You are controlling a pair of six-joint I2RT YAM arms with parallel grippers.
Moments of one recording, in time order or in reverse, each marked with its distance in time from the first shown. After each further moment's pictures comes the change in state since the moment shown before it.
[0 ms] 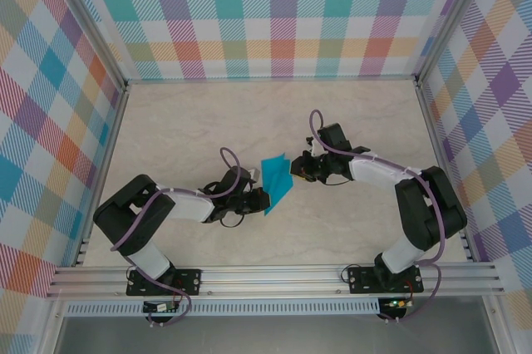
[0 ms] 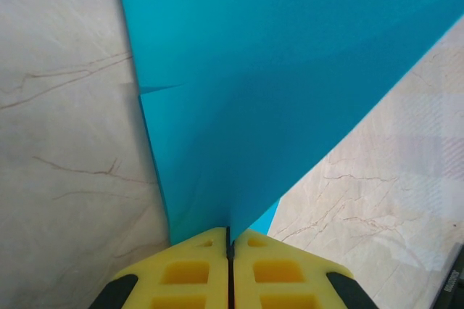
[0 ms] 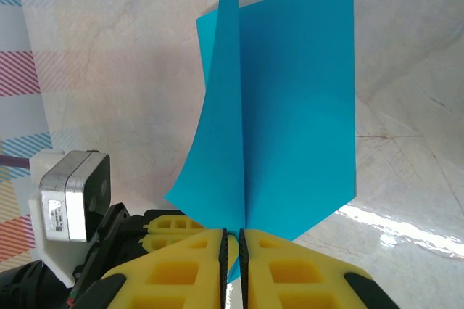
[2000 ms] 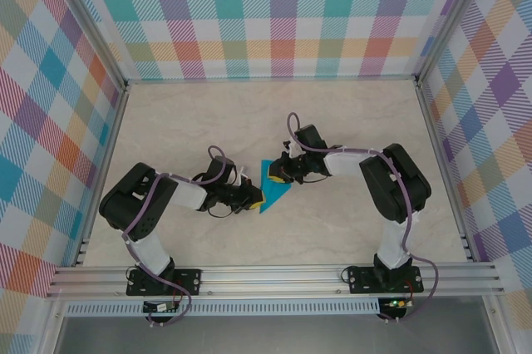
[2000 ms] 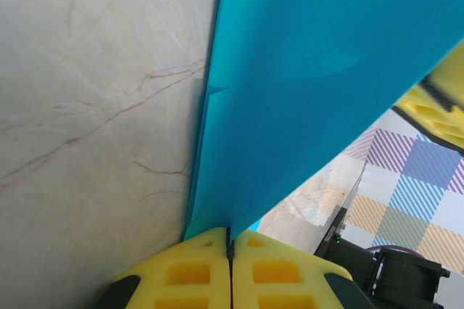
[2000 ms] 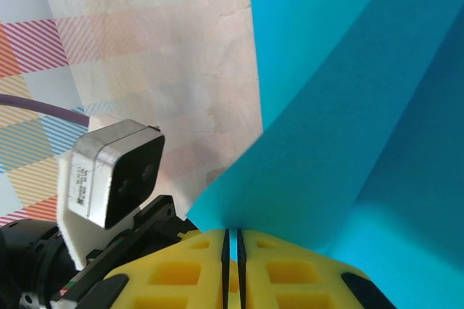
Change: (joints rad) left arm 0.210 0.095 0.018 0.016 0.417 -0.140; right arm 0.092 0.294 0.126 0.189 -0.153 0.153
